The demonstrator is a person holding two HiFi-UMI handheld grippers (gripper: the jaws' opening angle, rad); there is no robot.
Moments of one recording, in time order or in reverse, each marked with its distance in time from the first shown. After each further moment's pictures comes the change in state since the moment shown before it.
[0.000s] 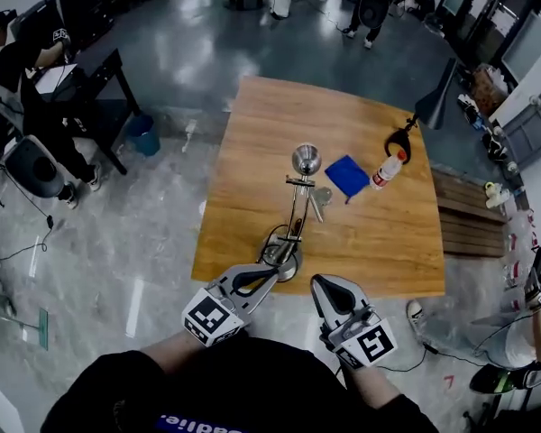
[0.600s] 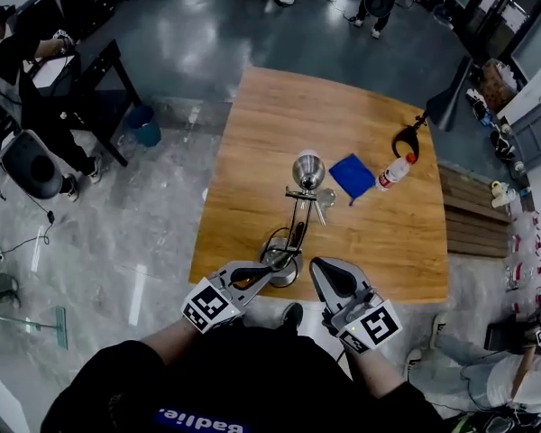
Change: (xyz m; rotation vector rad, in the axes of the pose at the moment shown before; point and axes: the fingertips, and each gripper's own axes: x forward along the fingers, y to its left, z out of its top) left arm 0.026 0.043 -0.061 -0.012 0.157 -0.060; right arm 0.048 -0.049 -0.005 0.040 0.052 0.058
